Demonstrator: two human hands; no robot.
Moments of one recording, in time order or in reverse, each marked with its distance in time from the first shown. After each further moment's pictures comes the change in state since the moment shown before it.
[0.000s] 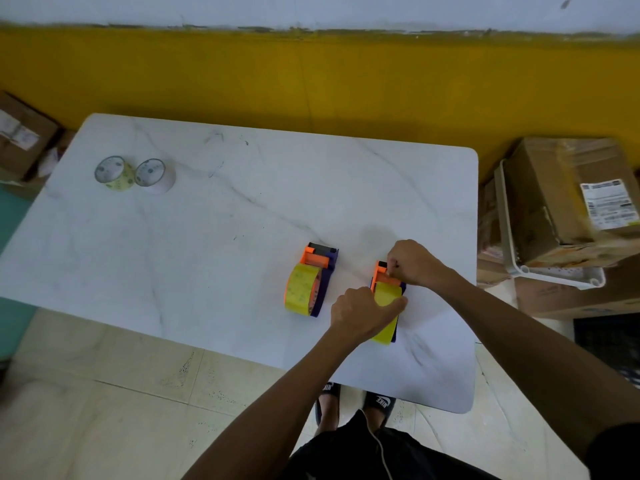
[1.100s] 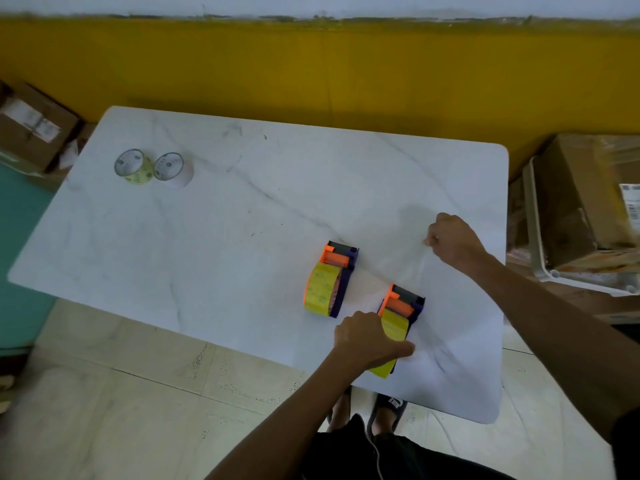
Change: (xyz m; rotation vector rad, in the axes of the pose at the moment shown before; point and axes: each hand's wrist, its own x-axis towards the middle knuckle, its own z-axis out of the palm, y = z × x) left_hand -0.032 -0.029 -0.015 0.107 -0.232 -0.052; right_hand 0.024 0.038 -0.015 -0.006 0.348 0.019
